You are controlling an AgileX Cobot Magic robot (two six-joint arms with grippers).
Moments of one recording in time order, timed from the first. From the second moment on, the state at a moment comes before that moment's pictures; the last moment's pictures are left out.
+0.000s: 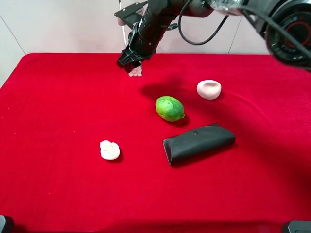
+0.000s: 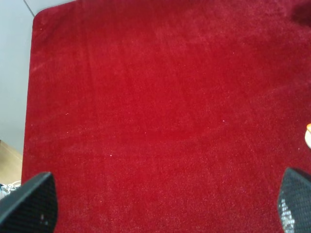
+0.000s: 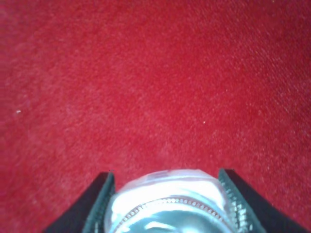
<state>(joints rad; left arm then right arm) 0.02 0.01 -0.50 -0.07 1.07 0.23 0.65 2.34 -1.95 0.25 0.81 -0.41</state>
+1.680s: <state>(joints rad) 0.02 0.01 -0.50 -0.07 1.07 0.23 0.27 1.55 -0.84 0.12 0.58 -0.25</state>
